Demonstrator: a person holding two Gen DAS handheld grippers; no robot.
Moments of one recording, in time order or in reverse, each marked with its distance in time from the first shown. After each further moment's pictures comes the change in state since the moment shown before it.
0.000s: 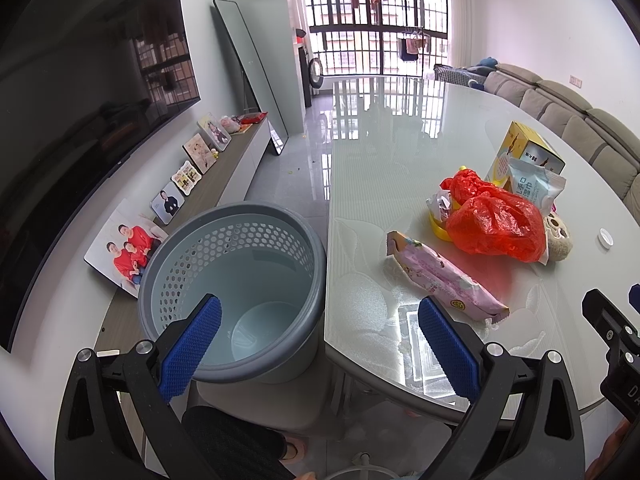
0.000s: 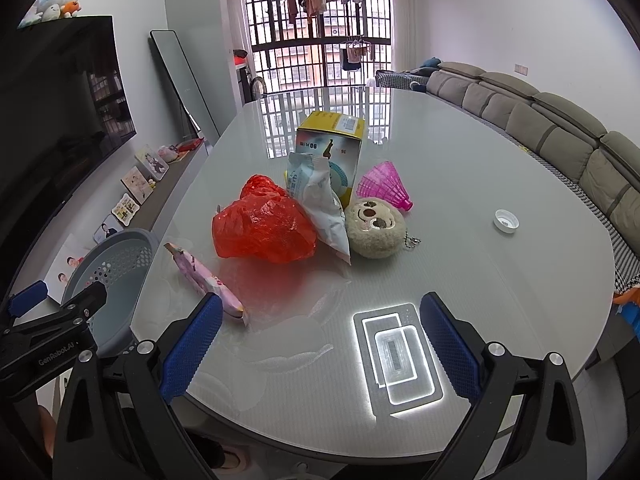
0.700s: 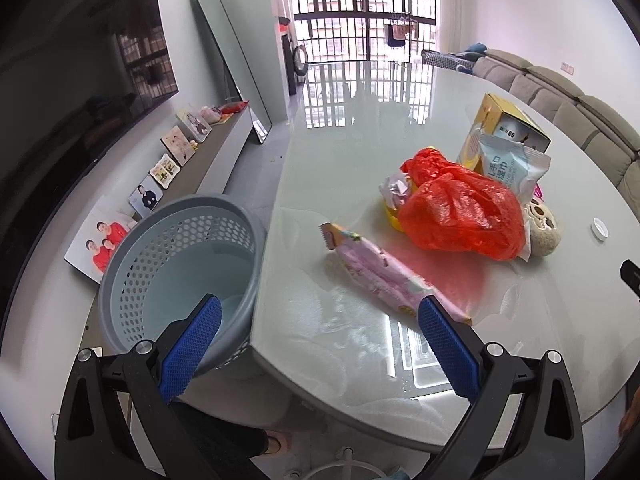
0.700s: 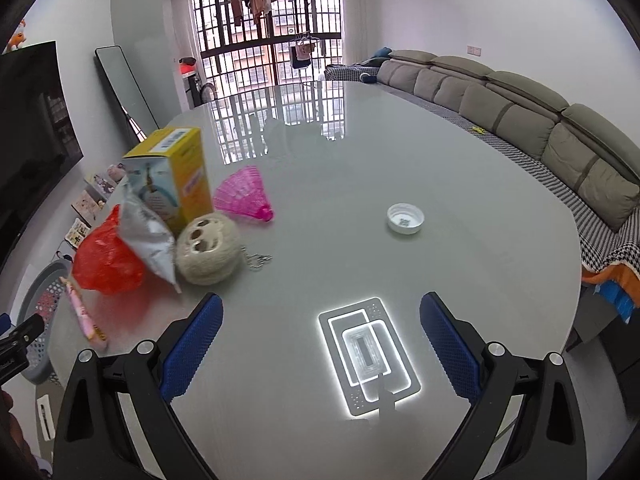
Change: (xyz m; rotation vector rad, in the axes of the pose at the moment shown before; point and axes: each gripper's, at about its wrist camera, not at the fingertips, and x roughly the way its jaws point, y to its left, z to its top) left arm 0.027 -0.062 0.002 0.025 0.052 -0.037; right arm 0.036 -0.146 0.013 0.095 0.002 -0.126
